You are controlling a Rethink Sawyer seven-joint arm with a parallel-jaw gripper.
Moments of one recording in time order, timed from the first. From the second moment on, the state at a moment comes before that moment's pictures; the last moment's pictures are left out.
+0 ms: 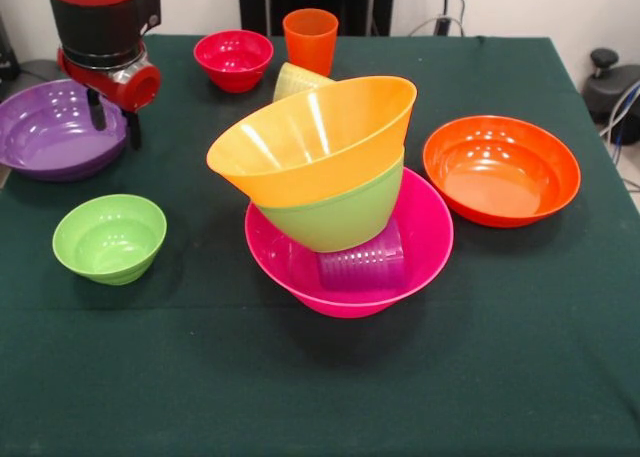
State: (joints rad) arm -0.68 -0.48 0.10 1.53 -0.37 0.51 2.06
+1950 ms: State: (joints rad) arm -0.66 -0.34 0.05 1.42 -0.33 0.50 2.06
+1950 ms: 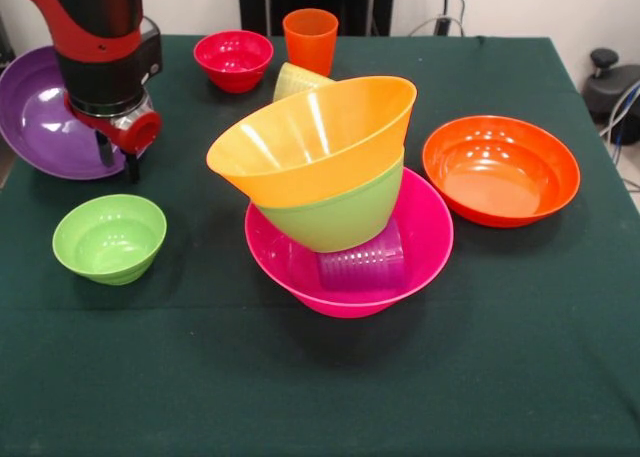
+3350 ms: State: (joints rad) arm -0.70 -0.48 0.04 1.48 -0.32 0.54 2.06
